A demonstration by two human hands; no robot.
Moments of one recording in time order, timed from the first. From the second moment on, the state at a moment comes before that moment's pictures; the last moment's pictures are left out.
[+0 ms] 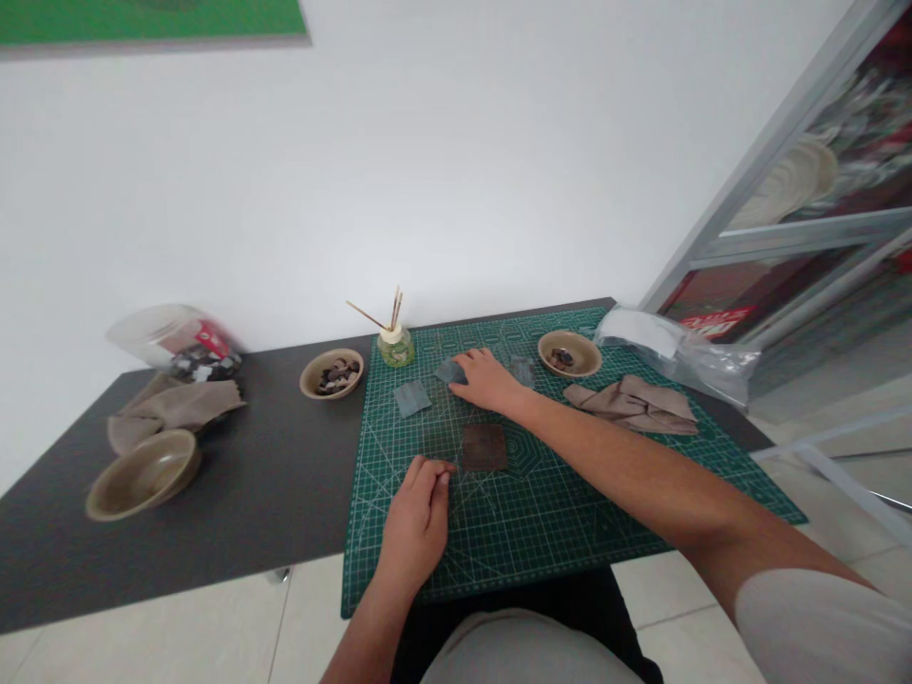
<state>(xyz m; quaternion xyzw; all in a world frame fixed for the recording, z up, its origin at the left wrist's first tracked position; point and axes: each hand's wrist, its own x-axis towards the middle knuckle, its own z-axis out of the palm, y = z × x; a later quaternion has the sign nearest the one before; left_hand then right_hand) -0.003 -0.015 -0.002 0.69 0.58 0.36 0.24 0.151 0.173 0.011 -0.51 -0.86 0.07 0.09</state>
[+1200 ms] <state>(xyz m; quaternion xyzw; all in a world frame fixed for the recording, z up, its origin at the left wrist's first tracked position) -0.007 -0.007 -0.008 0.67 0.55 0.43 0.26 0.213 0.113 0.029 -0.49 -0.82 0.31 0.04</state>
